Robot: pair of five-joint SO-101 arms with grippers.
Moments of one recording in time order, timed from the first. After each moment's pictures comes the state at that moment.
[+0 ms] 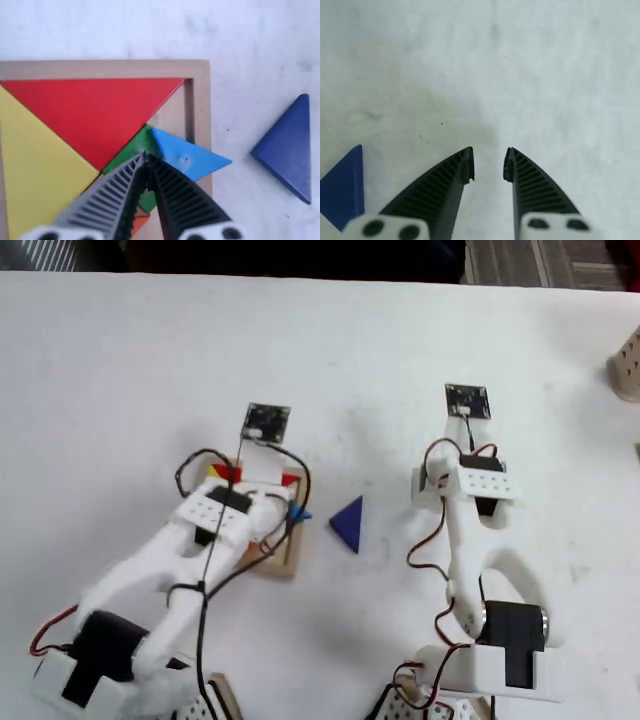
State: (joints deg) left arm 18.6 -8.7 50.6 34.5 15.1; right arm 2.2 -4.2 38.0 46.5 4.1
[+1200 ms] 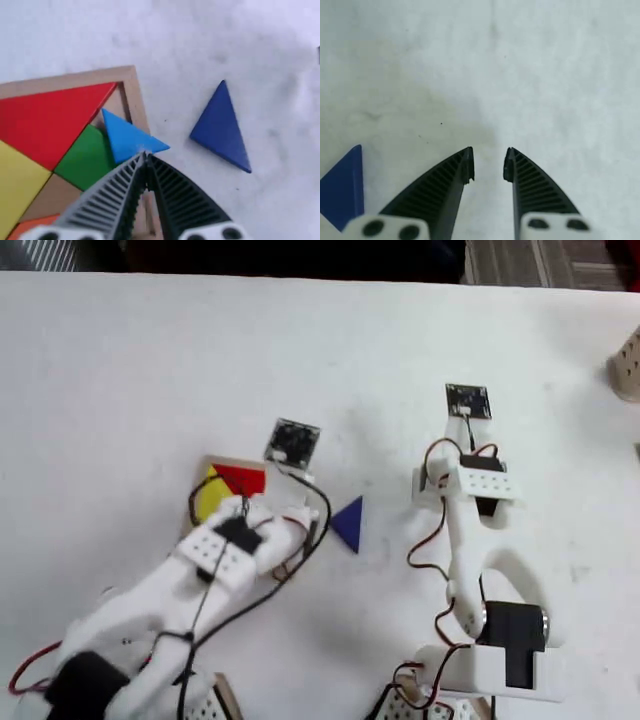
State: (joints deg) left arm 26.9 -19.2 57.7 32.3 14.6; right arm 2.2 -4.2 38.0 46.5 4.1
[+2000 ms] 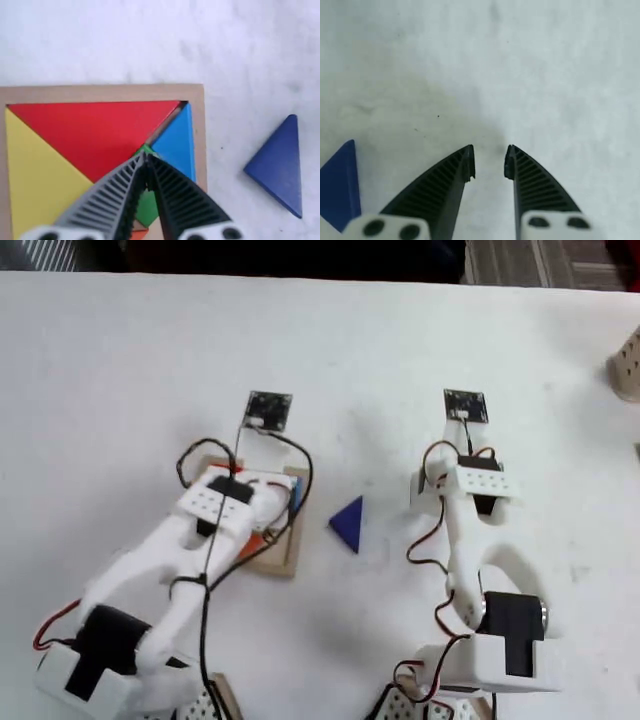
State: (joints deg) left arm 17.9 -7.2 46.5 35.6 14.6; right arm 2.2 -1.6 38.0 46.5 4.1
